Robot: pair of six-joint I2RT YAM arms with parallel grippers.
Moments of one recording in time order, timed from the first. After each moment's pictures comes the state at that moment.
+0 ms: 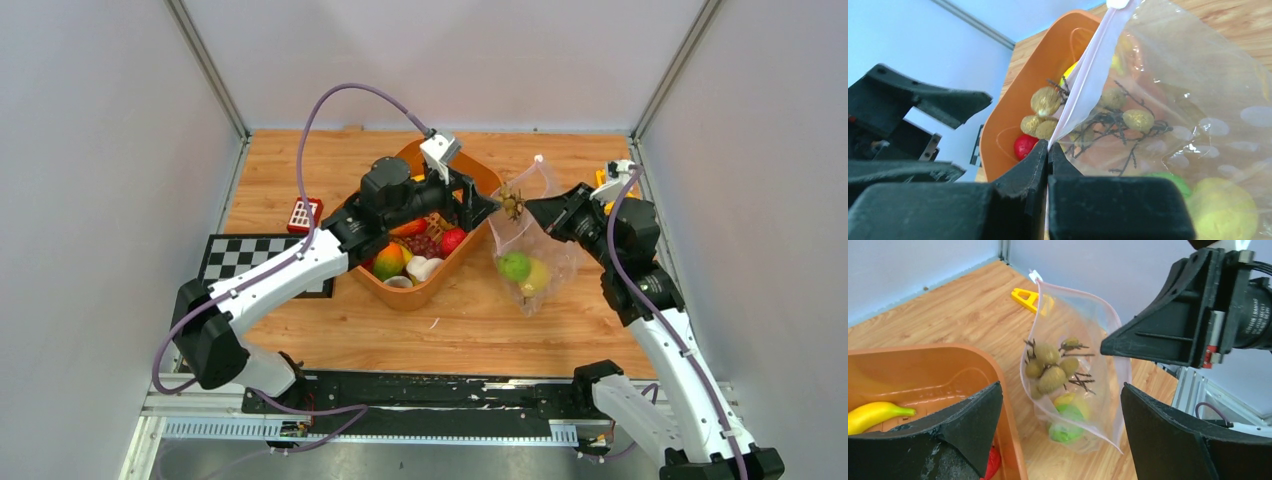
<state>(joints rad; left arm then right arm) -0.84 1.44 1.27 0.12 0.22 -0.26 0.25 0.83 0.91 -0.26 -0.20 0.73</state>
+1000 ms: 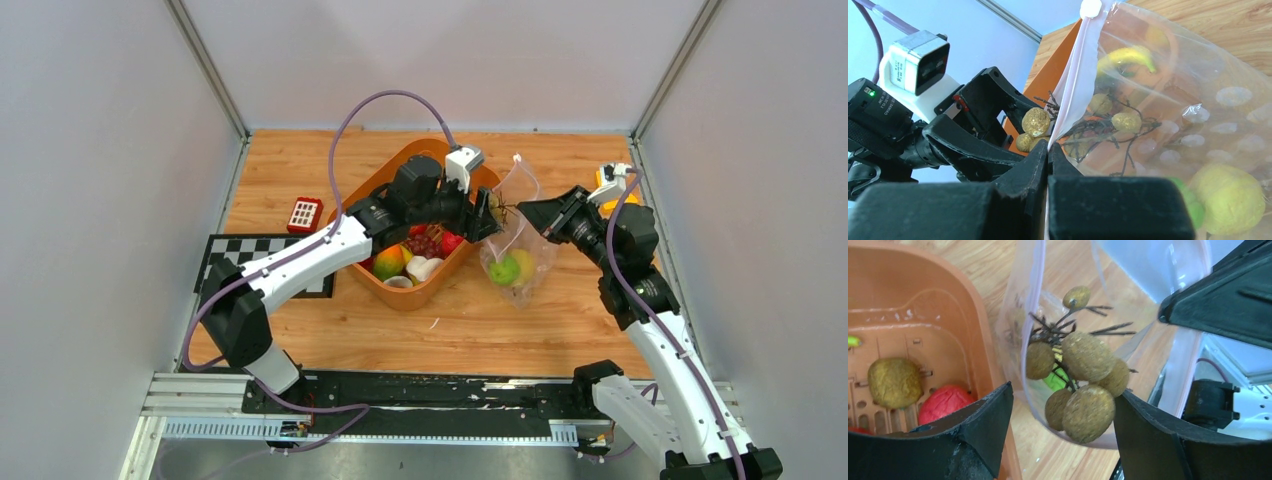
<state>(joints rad) -0.84 1.60 1.38 -0.14 0.30 -0.33 0.25 0.80 0.83 -0.13 -0.32 0.79</state>
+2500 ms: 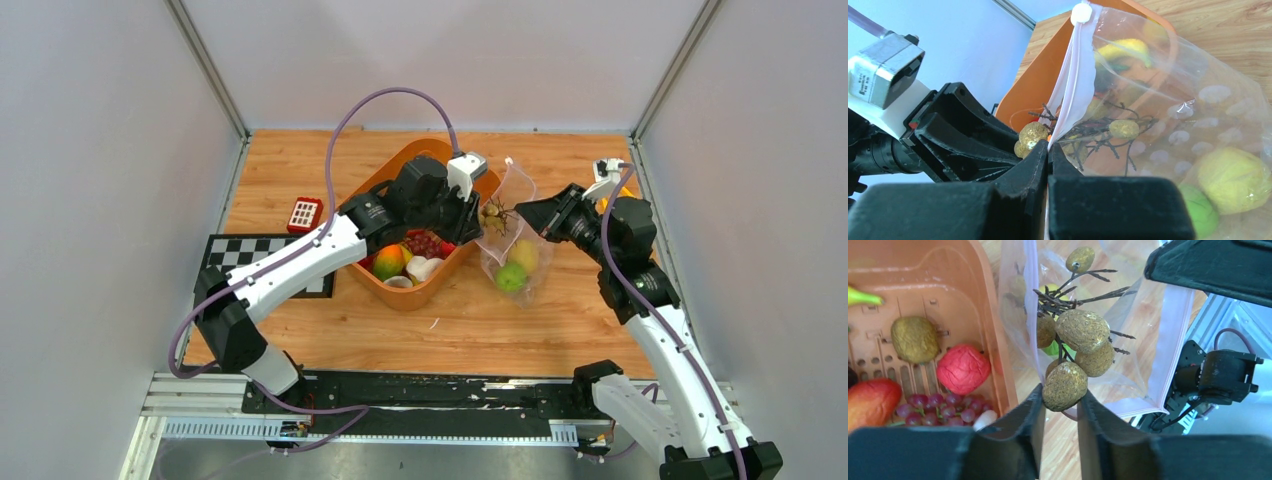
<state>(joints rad) -0.88 1.56 1.48 -0.43 0.21 -0.25 0.25 0.83 0.87 -0.18 -0.35 0.71</state>
